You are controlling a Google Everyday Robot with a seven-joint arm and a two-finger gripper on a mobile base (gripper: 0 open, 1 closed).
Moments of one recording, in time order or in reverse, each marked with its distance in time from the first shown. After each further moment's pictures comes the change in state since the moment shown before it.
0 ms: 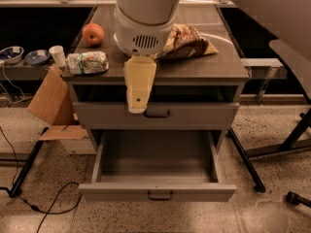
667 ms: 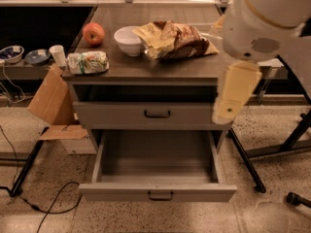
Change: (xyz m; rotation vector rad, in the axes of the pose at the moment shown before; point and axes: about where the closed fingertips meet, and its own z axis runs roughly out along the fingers) arm 0.145 0.044 -0.059 -0.001 0.039 0.197
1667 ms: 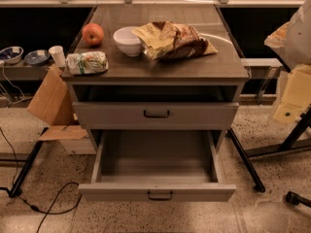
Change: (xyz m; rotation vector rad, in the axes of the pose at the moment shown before) arm 0.098 0.000 -0.010 -0.034 0.063 0.167
